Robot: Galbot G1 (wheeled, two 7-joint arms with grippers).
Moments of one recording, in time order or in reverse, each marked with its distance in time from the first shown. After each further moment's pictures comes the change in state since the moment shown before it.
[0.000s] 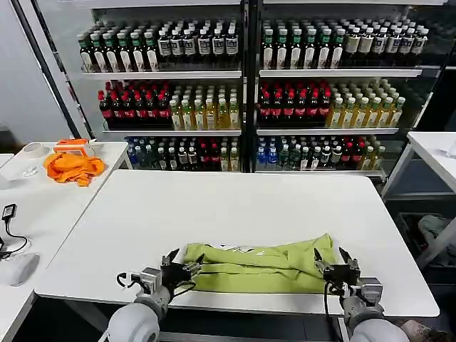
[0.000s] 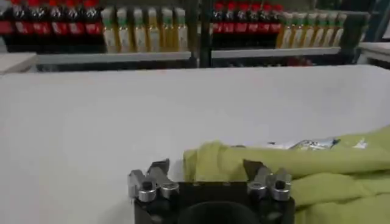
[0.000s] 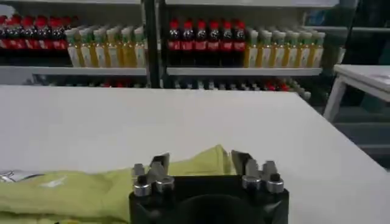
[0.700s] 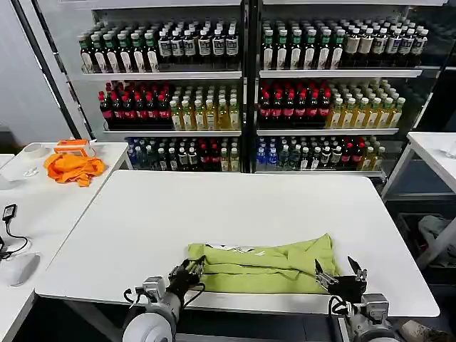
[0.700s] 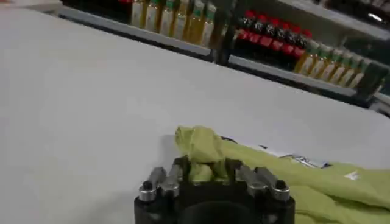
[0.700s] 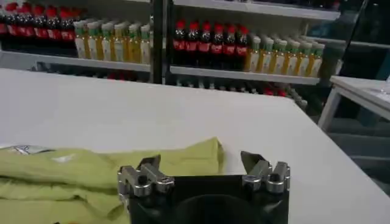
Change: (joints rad) left arm 0.049 -0.139 -0.036 0.041 -0.139 -0.060 -0.056; right arm -0.095 -0.011 0.020 0.055 -0.066 0.030 -0.026
